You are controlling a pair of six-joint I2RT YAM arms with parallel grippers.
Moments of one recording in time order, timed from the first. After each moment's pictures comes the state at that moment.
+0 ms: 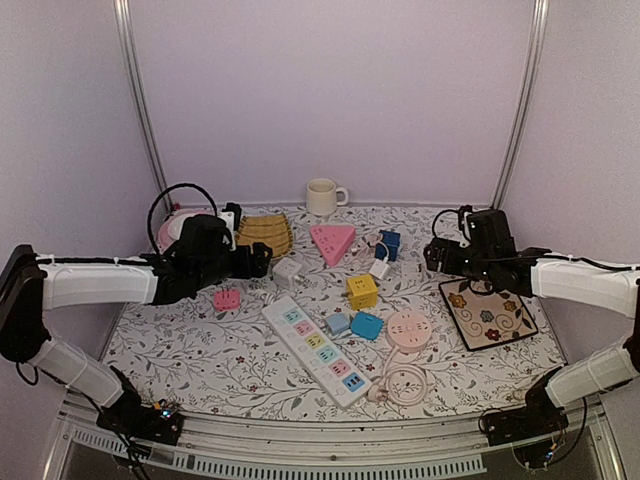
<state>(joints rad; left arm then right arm) -0.67 1.44 0.78 0.15 -0.23 -0.40 0.53 1.33 0.78 -0.08 0.21 0.49</state>
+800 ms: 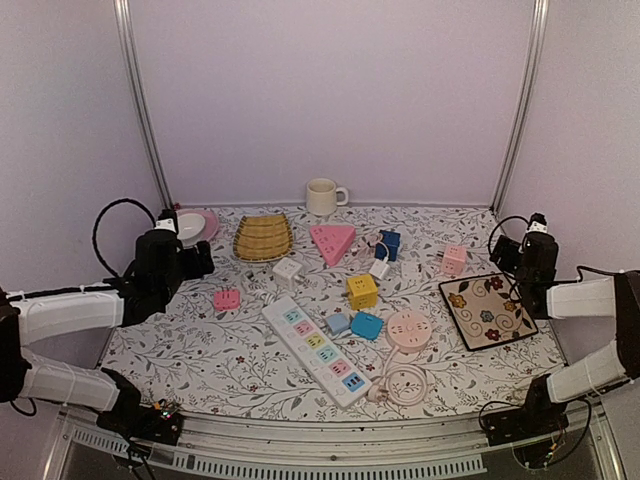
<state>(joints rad) -0.47 1.17 0.53 0.26 -0.54 -0.34 0.05 1.30 0.44 0.58 0.37 0.27</state>
